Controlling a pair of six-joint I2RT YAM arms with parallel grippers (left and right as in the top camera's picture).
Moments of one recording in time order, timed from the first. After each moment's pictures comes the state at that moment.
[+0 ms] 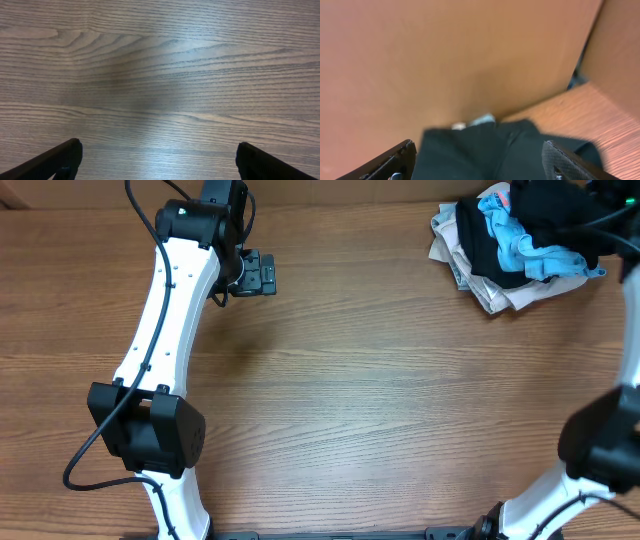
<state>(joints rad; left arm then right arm) -0.19 2.04 2.08 -1.36 -0.03 -0.29 -0.36 1.96 1.89 -0.31 -0.11 0.19</state>
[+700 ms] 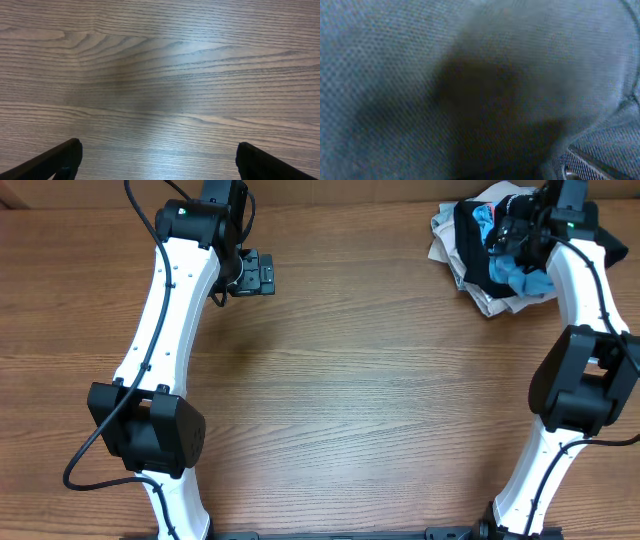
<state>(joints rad) -0.19 2.04 2.08 -1.36 -0.06 -0.29 -0.19 2.27 1.99 -0.69 0.07 0.06</state>
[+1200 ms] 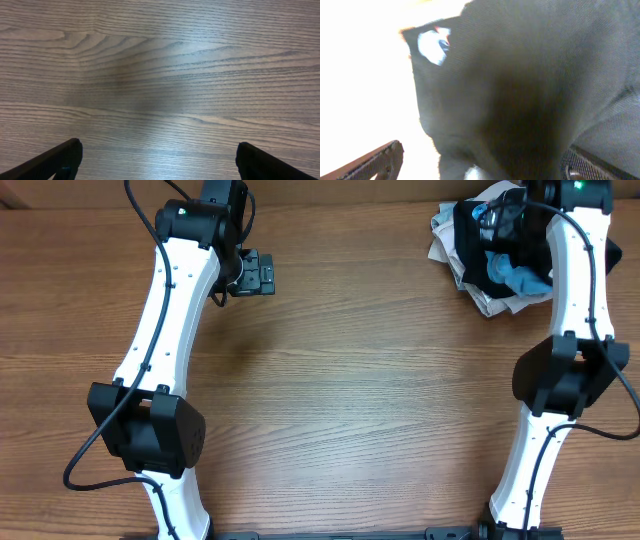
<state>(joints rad) -0.19 2.04 2.08 -1.36 -0.06 -0.29 -0.13 2.40 2.58 -1.26 0.00 0.10</state>
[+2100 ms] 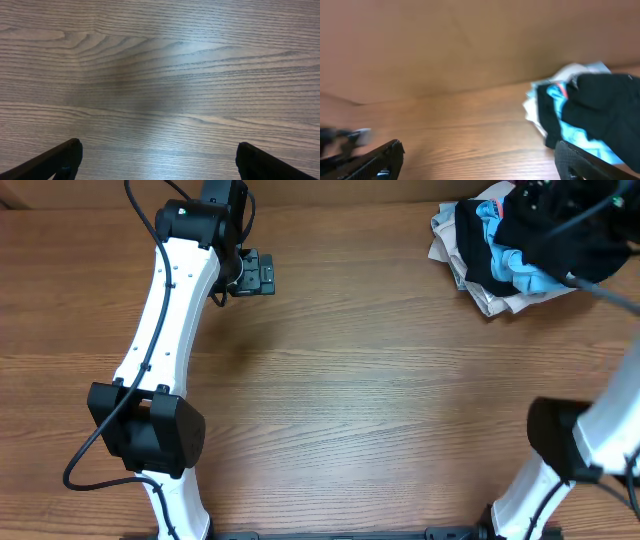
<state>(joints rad) -0.19 2.04 2.08 -1.36 -0.06 -0.29 -0.10 2.04 3.12 -1.64 -0.35 0.20</state>
